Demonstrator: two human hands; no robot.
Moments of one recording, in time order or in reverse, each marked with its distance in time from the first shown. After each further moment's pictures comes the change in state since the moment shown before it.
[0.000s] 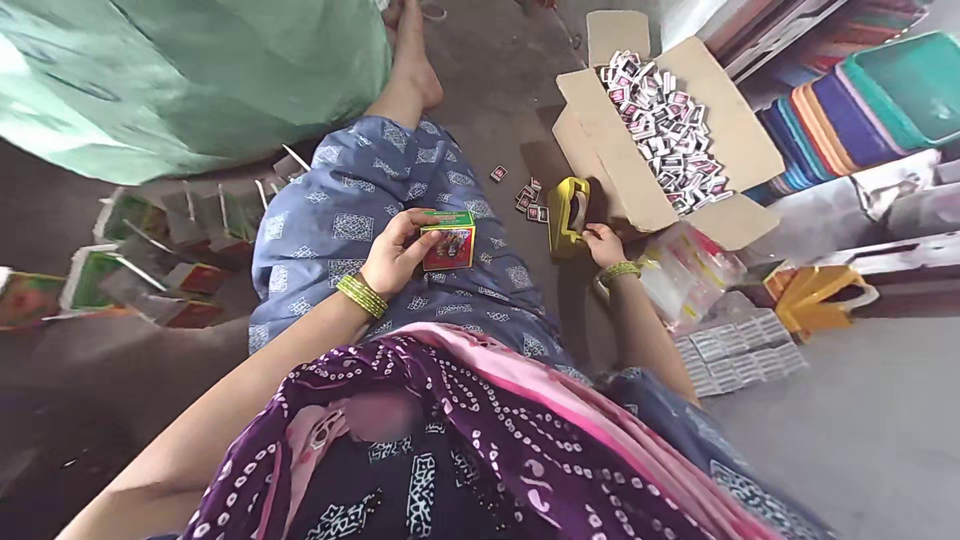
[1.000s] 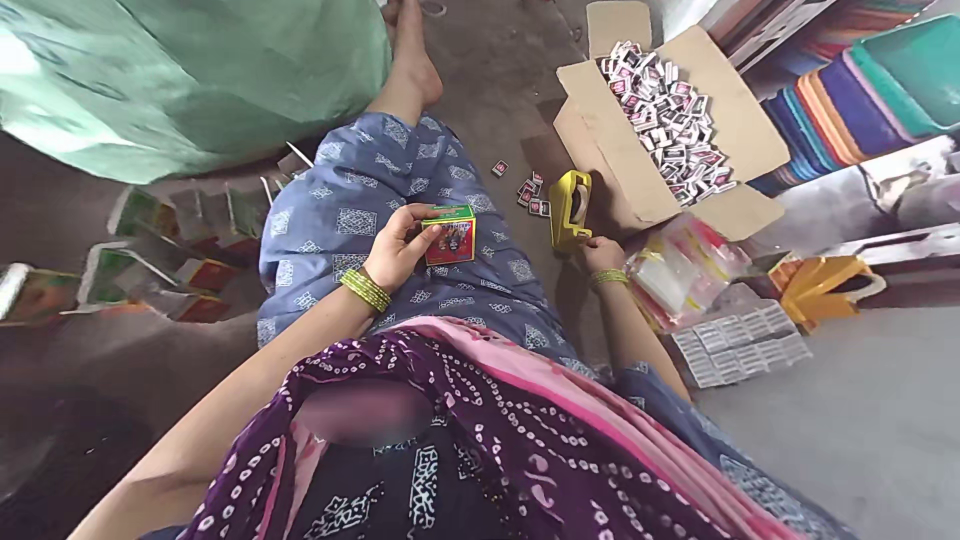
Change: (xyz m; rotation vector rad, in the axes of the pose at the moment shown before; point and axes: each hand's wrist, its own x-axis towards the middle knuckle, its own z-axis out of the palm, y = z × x) left_hand -0.004 0.000 0.000 -0.040 0.012 -0.034; right_hand -0.049 -0.021 0.012 -0.249 0.072 0.183
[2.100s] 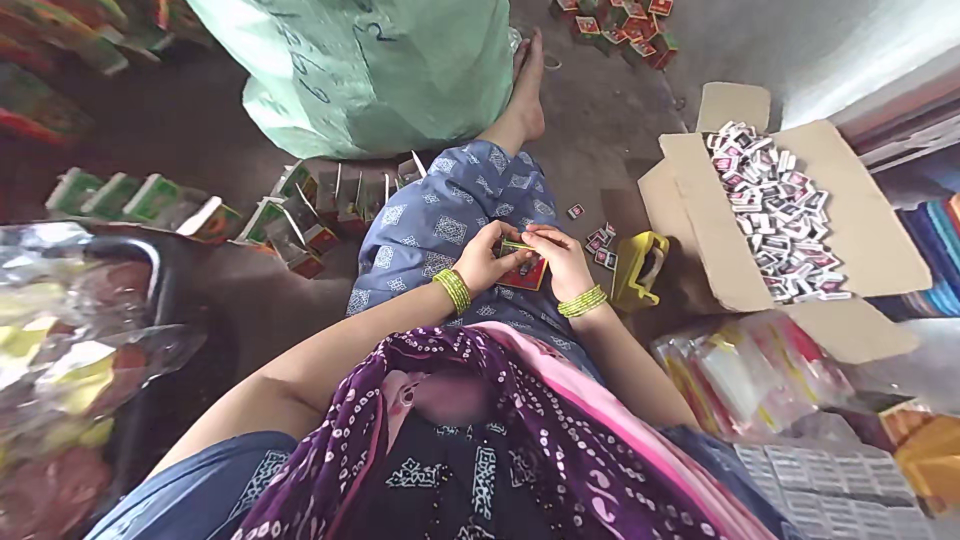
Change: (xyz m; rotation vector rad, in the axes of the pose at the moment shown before) left_hand 0.013 -0.001 0.006 0.082 0.135 -0.072; right_hand -0.105 -0.210 0.050 0.973 -0.493 -0.591
